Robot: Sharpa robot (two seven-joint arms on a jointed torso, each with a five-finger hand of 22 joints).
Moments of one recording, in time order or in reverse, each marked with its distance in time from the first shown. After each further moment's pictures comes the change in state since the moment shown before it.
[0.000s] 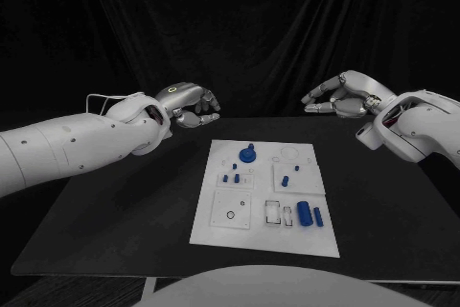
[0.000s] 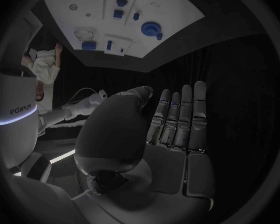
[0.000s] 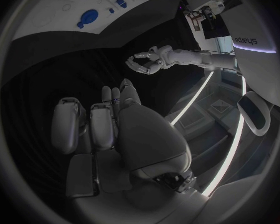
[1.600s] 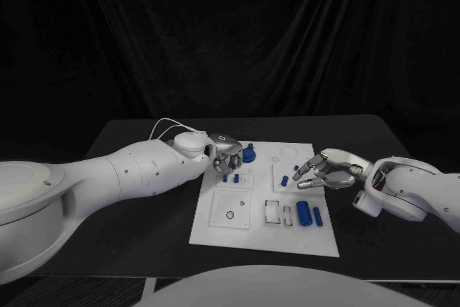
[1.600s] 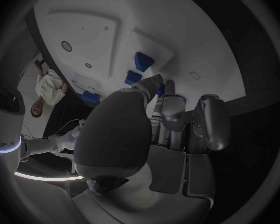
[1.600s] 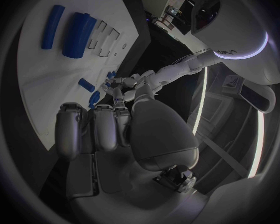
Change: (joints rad) left arm -0.191 0.358 0.001 -0.306 -0.332 0.368 -0.166; left_hand 0.195 -0.093 0.055 -0.201 -0.120 -0.001 -0.127 -0.023 0.107 0.457 -0.134 -0.095 0.038 0.803 -0.230 0.569 0.509 -0.029 0.712 -0.135 0.897 0.029; right arm -0.259 -0.069 -0.001 0.075 0.054 0.274 -0.035; right_hand -0.244 -0.031 -0.003 -0.014 -0.101 0.016 -0.045 0.017 0.018 0.643 -0.089 0.916 1.097 0.004 -0.068 0.039 0.079 -0.016 0.022 -0.073 0.127 0.000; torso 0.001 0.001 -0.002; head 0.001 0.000
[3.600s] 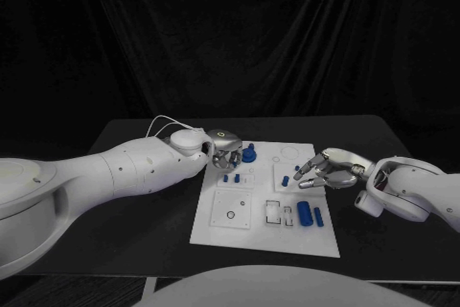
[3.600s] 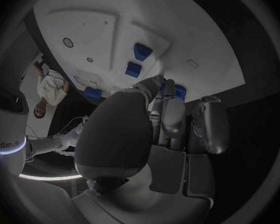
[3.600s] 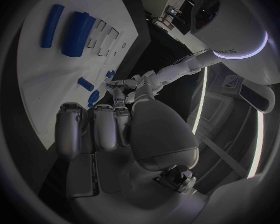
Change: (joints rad) left arm 0.016 -0.032 -0.001 0.037 0.001 -0.055 0.021; left_hand 0.019 0.019 -0.014 -0.003 0.008 0.148 0.028 0.031 0.035 -0.002 -0.002 0.041 0.029 0.018 -0.004 0.047 0.061 0.000 0.000 0.000 0.043 0.000; right arm 0.005 -0.005 0.000 0.006 0.000 -0.001 0.000; right_hand 0.000 0.000 0.000 0.000 0.000 0.000 0.000 0.000 0.001 0.000 0.000 0.000 0.000 0.000 -0.004 -0.001 -0.002 0.000 0.000 0.000 0.000 0.001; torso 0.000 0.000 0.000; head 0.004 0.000
